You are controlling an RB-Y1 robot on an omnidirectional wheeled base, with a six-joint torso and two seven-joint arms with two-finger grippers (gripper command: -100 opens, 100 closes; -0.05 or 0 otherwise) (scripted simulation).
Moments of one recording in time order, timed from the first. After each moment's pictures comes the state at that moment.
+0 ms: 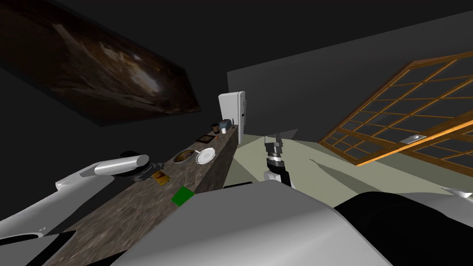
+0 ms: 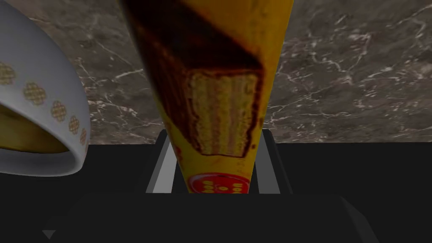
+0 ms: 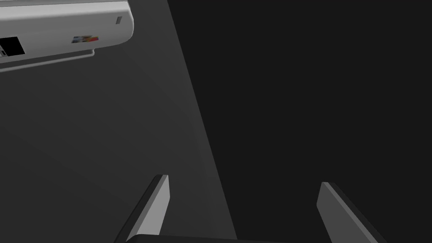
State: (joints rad) left arm -0.20 1.26 -0.08 -1.03 0.98 1.17 -0.84; right arm 0.55 0.05 0.06 -2.23 -0.09 -0.59 -0.02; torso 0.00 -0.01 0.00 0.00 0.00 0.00
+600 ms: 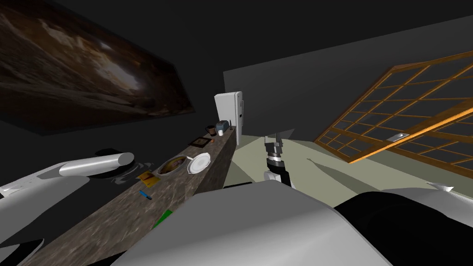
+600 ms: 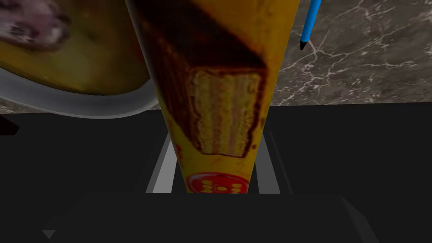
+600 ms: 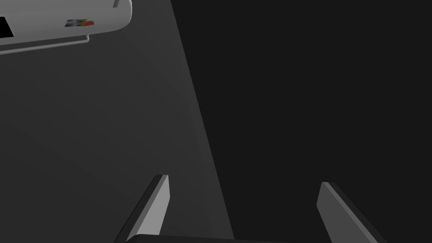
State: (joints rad) left arm -0.19 1.36 -0.07 -0.99 1.05 1.19 -0.87; right arm 0.55 0.05 0.06 -2.23 -0.09 -0.59 -0.02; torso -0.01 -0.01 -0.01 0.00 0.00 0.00
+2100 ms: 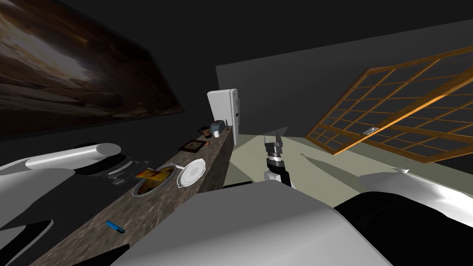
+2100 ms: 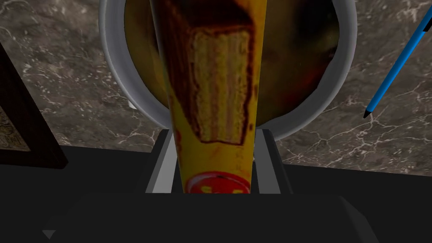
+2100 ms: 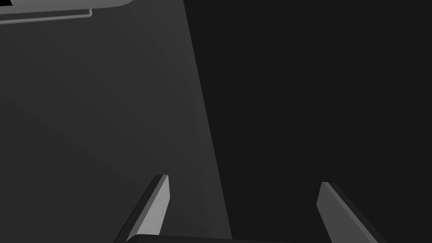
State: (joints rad) left arm -0.33 1.40 -0.02 -0.90 1.22 1.54 -0.78; right arm 0.55 0.05 0.06 -2.23 -0.09 -0.59 -0.02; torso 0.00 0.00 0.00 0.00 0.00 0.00
